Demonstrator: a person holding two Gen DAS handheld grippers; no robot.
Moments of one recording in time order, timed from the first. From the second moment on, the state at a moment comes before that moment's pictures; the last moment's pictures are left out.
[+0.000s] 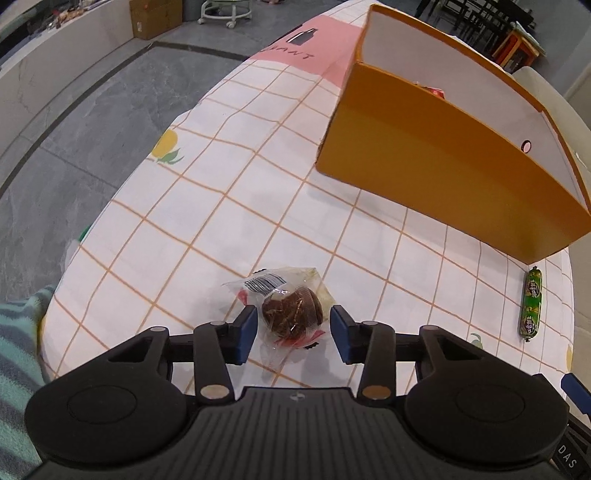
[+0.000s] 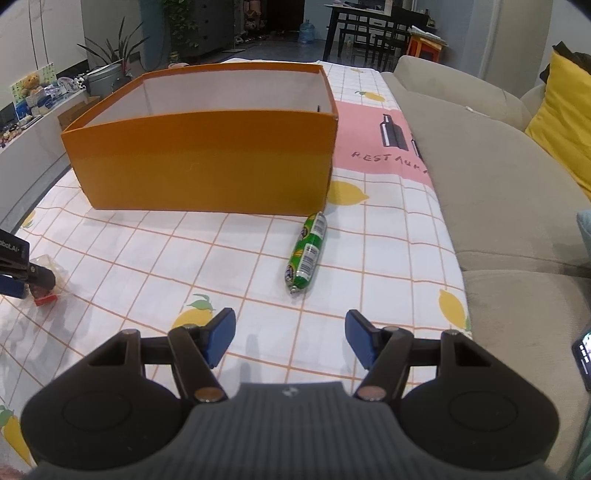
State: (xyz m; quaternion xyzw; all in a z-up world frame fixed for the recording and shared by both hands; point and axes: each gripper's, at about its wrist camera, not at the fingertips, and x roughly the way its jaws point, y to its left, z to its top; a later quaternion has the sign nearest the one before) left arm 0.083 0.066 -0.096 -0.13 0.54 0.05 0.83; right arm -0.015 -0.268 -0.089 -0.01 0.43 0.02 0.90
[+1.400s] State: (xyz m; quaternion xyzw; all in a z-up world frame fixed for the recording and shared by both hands) left arm 0.123 -0.027 -0.107 -0.01 0.47 -0.07 0.88; right arm 0.071 -0.285 -0.128 0.07 0.44 0.01 0.89
